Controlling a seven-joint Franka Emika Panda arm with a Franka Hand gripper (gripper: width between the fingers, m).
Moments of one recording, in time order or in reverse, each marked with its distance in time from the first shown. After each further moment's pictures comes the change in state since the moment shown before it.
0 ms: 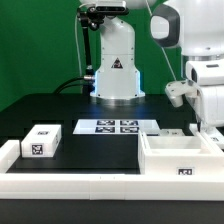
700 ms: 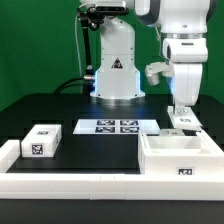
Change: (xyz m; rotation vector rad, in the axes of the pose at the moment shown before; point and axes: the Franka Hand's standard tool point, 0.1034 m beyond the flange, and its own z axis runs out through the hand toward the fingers) arm -0.046 -0.009 -0.029 0.013 -0.055 0.054
